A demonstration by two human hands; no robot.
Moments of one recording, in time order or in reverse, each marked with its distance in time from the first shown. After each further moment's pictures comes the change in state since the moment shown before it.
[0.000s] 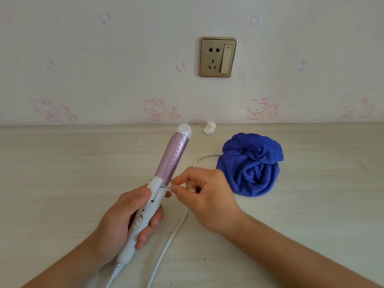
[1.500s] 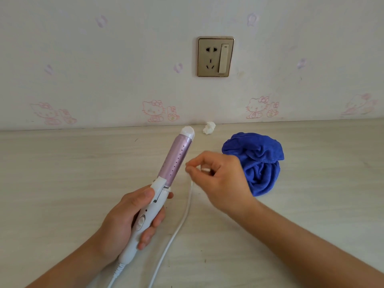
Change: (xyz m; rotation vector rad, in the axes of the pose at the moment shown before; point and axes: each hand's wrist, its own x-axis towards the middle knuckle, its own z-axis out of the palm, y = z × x) left_hand 0.007 -0.001 0.000 -0.015 0.024 -0.037; right_hand 0.019 0.004 -0.028 -0.045 0.128 0.025
